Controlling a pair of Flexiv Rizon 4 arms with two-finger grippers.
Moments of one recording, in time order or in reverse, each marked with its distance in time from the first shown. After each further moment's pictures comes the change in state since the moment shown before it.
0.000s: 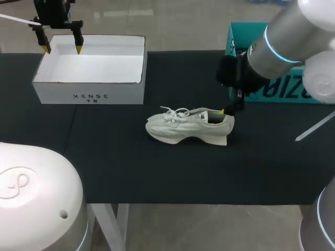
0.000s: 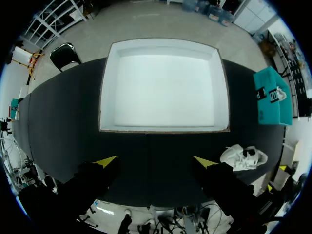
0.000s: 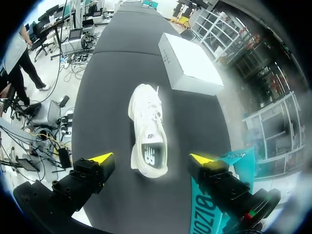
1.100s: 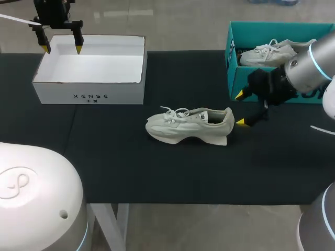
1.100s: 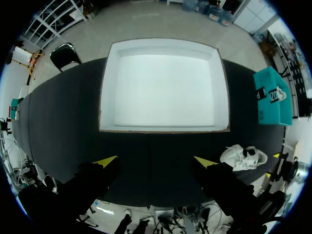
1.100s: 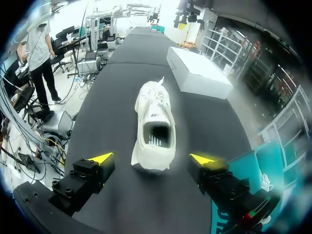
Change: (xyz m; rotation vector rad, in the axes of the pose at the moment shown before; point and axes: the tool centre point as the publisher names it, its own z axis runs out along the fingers) left arm 0.000 0.000 0.000 0.000 0.000 0.000; right arm -0.007 -0.077 0.055 -0.281 0.156 0.027
